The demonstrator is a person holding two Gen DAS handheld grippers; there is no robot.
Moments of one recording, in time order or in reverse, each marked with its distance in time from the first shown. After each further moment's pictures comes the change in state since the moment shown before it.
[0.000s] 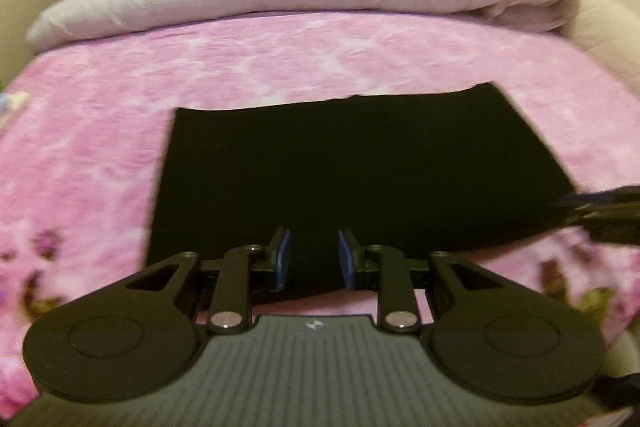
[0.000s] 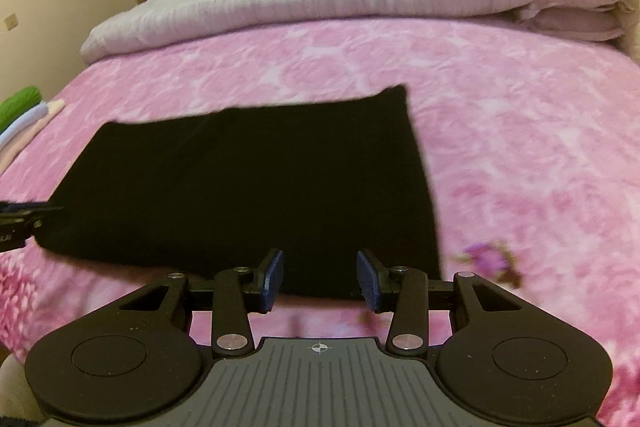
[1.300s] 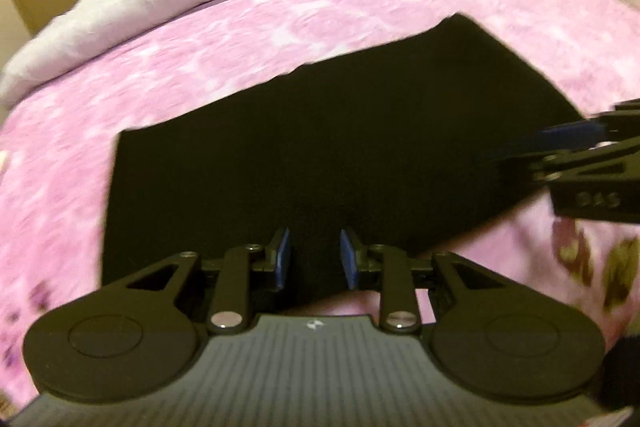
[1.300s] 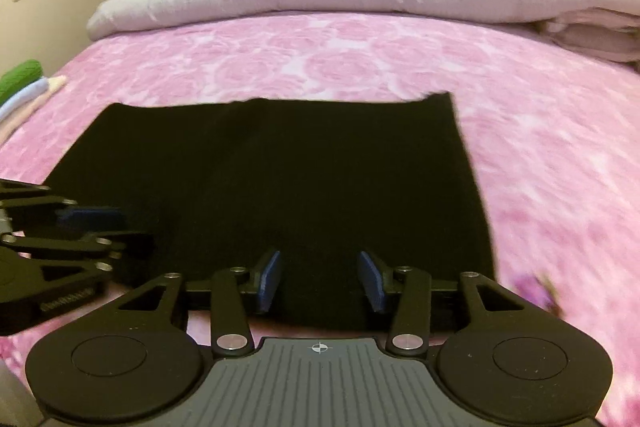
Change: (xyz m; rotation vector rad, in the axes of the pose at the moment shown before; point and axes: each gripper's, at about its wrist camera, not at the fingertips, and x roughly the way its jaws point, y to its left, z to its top) left arm 0.024 -0.052 0.001 0.203 0.129 0.111; right arm 0.018 0.032 0.013 -0.044 0.046 -0.071
